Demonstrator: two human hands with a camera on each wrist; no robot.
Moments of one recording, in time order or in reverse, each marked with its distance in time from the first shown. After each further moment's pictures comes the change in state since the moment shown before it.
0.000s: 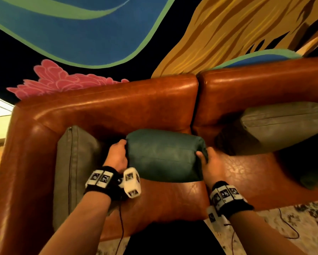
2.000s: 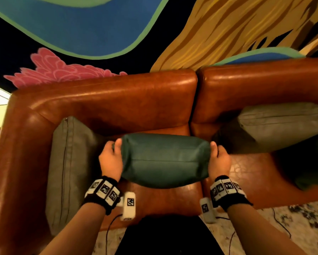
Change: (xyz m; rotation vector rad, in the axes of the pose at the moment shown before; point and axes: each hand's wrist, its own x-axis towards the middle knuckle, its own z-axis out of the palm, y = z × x) left_hand -0.021 -0.049 -0.027 0.687 0.270 0.684; right_hand 0.010 0.010 -0.030 0.104 0.195 0.203
